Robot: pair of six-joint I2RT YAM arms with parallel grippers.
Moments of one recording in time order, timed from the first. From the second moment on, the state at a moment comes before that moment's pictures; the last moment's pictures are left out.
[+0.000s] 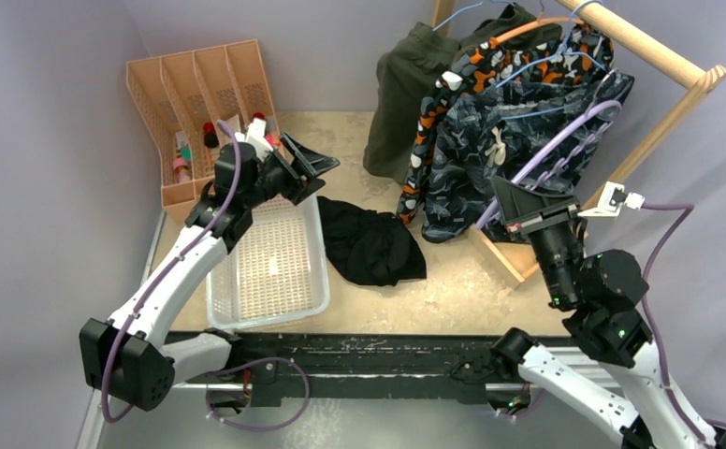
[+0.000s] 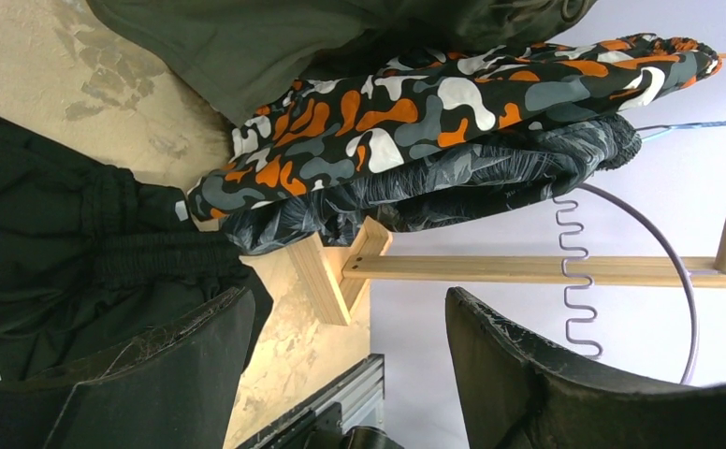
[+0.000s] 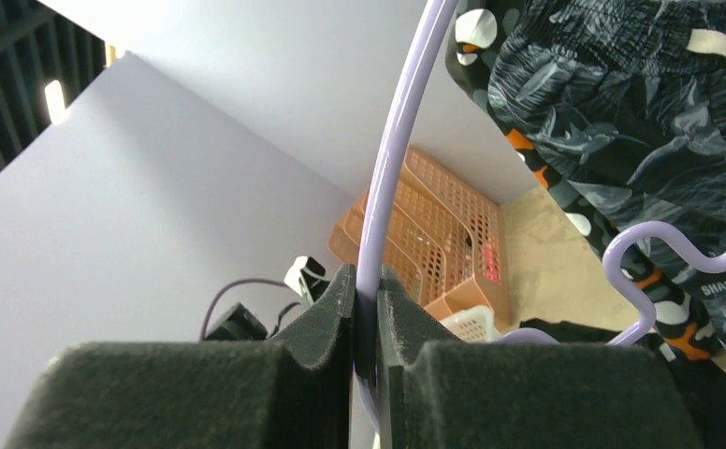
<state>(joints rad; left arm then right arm) -0.35 1.17 1.03 -0.13 0.34 -1.13 0.72 0.50 0.99 -0.26 0.47 0.88</state>
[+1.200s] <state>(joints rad) -0.42 1.33 1.15 -0.35 0.29 -0.87 0.72 0.84 1.24 -0.08 0.78 0.94</state>
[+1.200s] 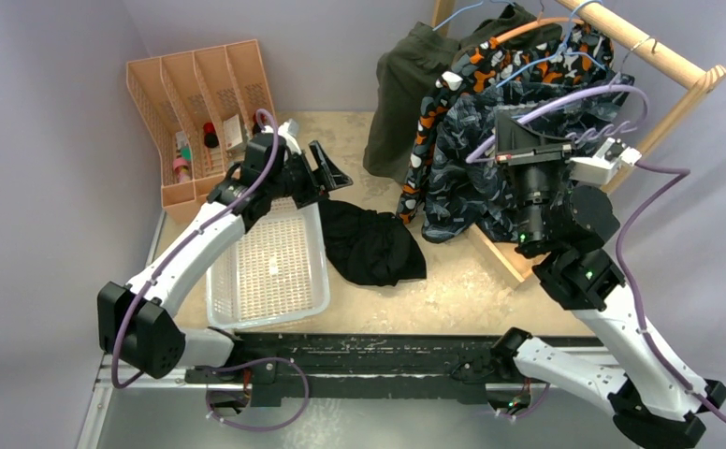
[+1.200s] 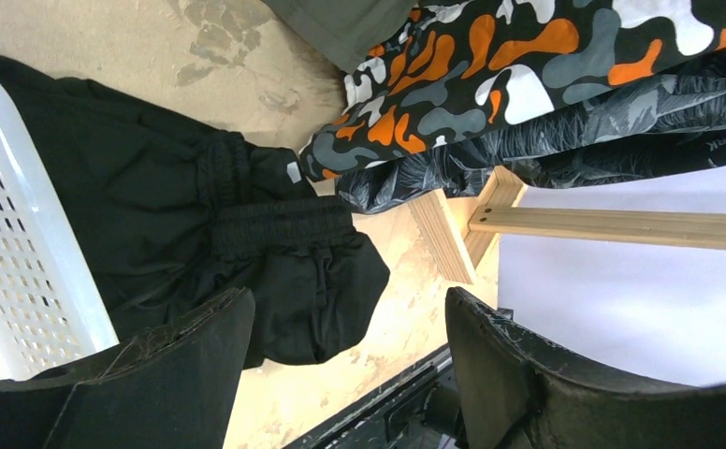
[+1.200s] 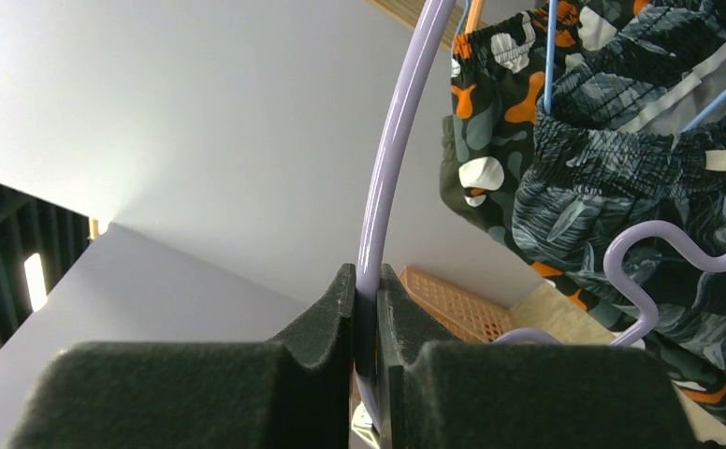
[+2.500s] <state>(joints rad) -0.42 1.34 1.21 -0.39 0.31 -0.81 0.68 0.95 1.36 -0.12 0.92 0.88</state>
